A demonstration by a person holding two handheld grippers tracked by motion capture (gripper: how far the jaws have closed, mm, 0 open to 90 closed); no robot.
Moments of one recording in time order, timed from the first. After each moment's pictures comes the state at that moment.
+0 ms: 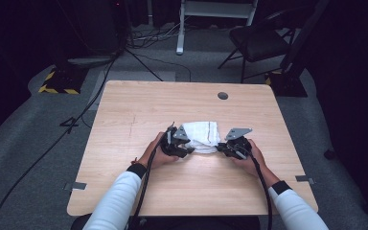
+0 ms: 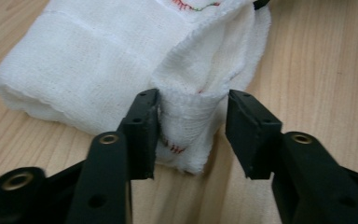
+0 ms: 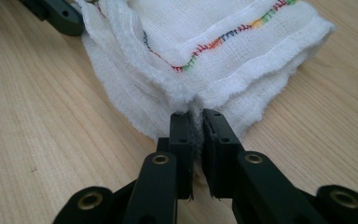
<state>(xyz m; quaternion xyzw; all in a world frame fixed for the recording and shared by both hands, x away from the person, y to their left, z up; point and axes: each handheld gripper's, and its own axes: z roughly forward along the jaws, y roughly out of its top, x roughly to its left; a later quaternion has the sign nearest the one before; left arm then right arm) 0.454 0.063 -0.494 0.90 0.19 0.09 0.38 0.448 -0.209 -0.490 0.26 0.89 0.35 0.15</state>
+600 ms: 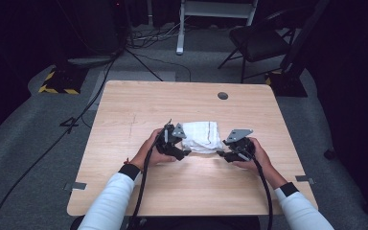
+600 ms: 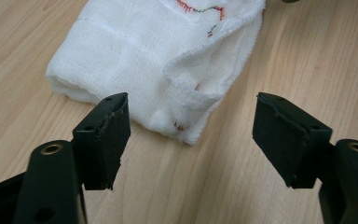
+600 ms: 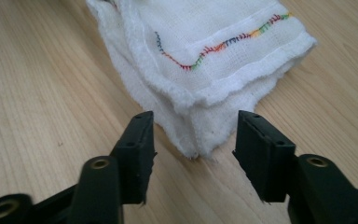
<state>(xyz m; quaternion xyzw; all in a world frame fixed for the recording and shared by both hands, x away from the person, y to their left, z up) 0.437 0.076 -0.459 0.91 0.21 0.11 0.34 0.431 -0.209 -0.468 0.23 0.90 0.31 0.18</state>
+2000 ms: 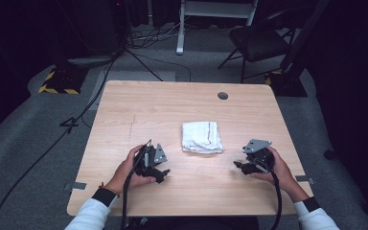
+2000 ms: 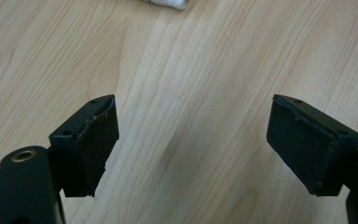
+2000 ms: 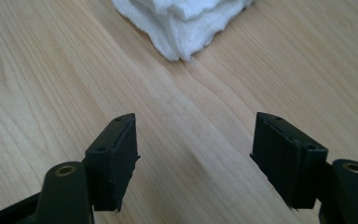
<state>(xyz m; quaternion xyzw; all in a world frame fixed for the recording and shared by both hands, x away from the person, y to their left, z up) 0.363 0.129 -0.474 0.92 0.23 0.18 0.27 0.393 -0.259 -0.464 0.26 0.90 0.27 0.20</state>
